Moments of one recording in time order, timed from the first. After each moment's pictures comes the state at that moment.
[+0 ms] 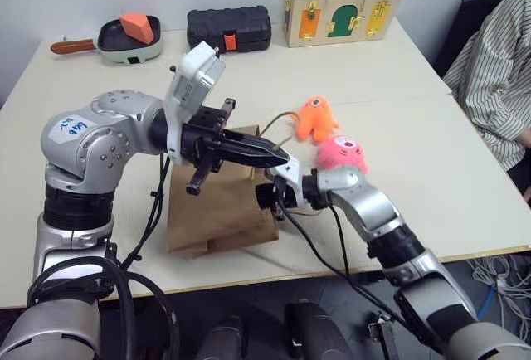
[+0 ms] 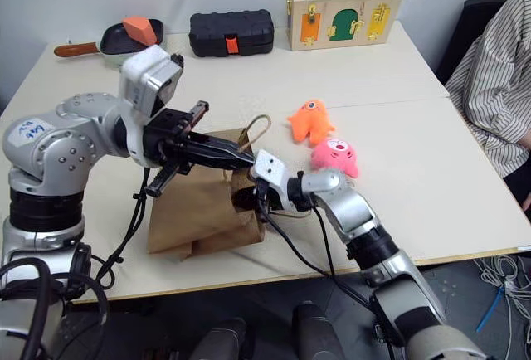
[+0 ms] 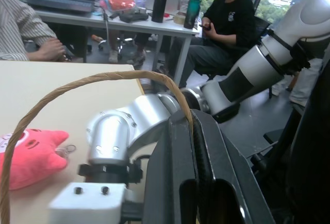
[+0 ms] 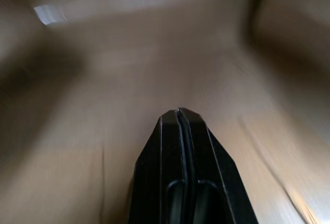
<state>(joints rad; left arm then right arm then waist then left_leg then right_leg) -0.91 0.64 -0.02 -0.19 -0.80 0.97 -1.26 -0.75 -0.32 0.38 0.15 0.23 0.44 1.09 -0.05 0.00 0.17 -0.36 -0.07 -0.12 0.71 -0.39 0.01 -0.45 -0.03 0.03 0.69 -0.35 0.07</state>
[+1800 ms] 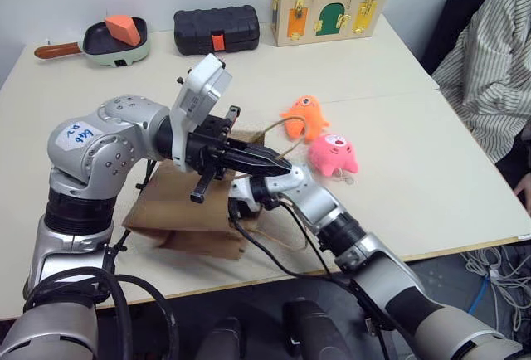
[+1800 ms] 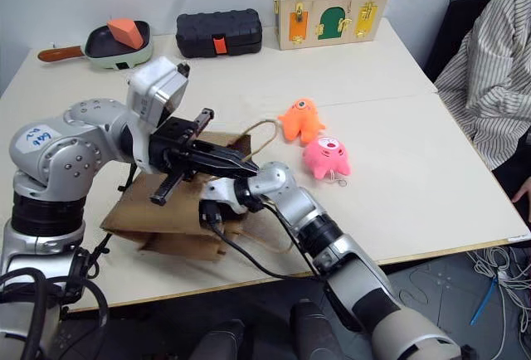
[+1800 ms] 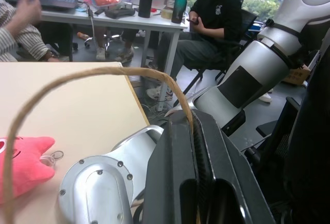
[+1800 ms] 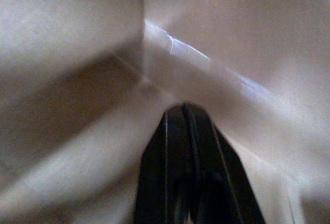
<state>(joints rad) -0.90 0.64 -0.08 -0.18 -0.81 0.91 -1.24 -0.90 0.02 0.48 0.53 -0.03 -0.05 1.07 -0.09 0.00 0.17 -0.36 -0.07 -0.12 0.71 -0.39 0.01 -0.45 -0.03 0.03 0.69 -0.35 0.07</state>
